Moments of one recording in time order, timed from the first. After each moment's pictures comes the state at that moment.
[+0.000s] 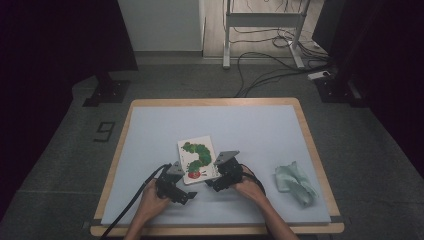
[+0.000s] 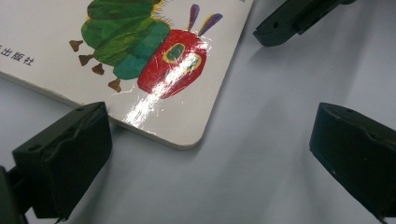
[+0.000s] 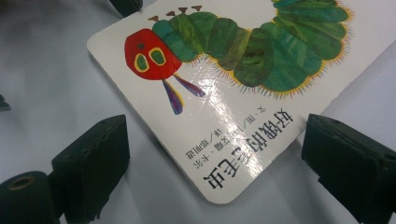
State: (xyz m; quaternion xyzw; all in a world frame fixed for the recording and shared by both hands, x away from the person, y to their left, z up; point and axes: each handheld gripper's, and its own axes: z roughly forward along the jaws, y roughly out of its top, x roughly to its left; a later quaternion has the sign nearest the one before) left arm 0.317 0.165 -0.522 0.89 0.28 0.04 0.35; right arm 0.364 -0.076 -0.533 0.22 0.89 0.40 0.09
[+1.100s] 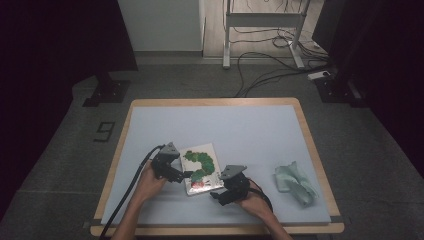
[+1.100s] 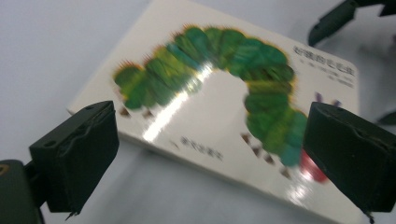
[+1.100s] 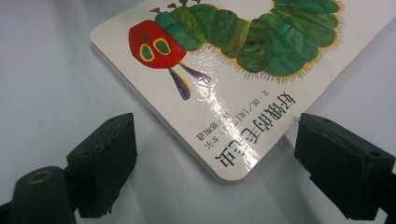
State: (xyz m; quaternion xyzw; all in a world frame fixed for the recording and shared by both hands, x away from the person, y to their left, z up) left arm 0.385 0.180 -0.495 0.88 0.29 0.07 0.36; right arm 0.319 -0.091 -0.533 0.23 0.88 0.39 0.10
